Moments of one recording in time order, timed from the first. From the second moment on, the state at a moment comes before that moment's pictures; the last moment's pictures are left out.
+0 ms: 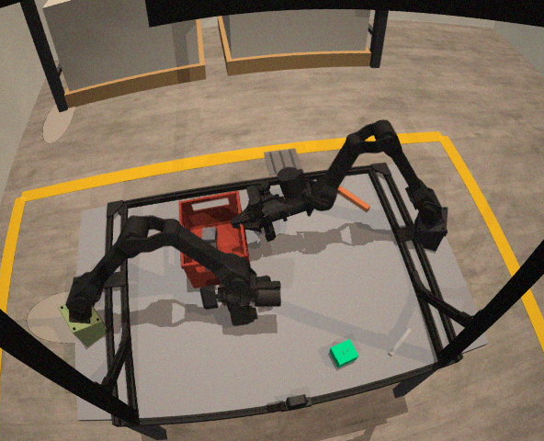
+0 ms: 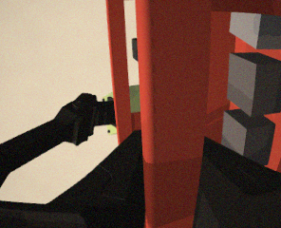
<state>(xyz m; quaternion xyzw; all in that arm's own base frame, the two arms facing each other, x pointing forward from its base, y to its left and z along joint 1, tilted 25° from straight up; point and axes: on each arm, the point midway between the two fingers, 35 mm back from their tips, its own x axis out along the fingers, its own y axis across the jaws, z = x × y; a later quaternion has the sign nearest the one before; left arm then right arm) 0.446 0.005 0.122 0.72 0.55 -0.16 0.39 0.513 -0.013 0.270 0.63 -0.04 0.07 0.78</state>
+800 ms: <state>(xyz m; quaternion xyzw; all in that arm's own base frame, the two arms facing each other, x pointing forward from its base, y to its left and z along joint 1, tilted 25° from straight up) 0.424 -0.008 0.174 0.71 0.56 -0.17 0.39 0.513 -0.013 0.270 0.63 -0.04 0.07 0.78</state>
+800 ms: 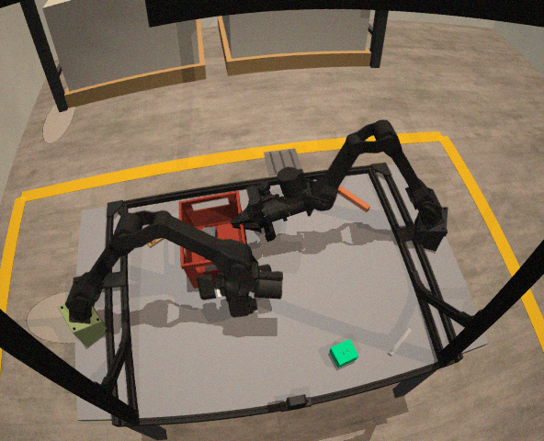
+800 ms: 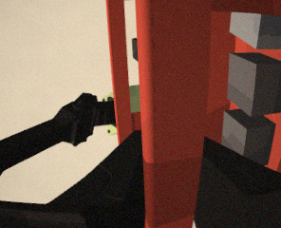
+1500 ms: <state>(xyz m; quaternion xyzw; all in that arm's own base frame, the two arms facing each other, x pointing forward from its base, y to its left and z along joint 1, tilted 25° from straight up) 0.417 -0.047 0.169 0.72 0.55 -0.17 0.39 0.513 -0.013 0.270 0.63 -0.04 0.07 0.78</state>
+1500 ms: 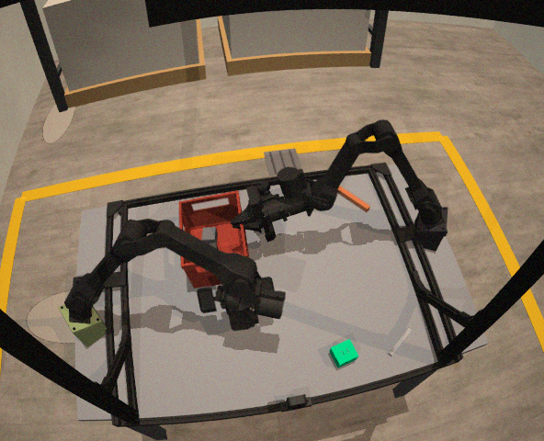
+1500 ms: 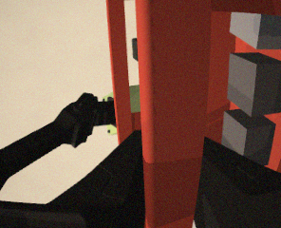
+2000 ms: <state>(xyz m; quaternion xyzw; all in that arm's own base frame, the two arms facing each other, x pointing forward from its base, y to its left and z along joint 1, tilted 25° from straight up) 0.418 -0.047 0.168 0.72 0.56 -0.17 0.39 0.513 -0.013 0.270 0.63 -0.04 0.07 0.78</state>
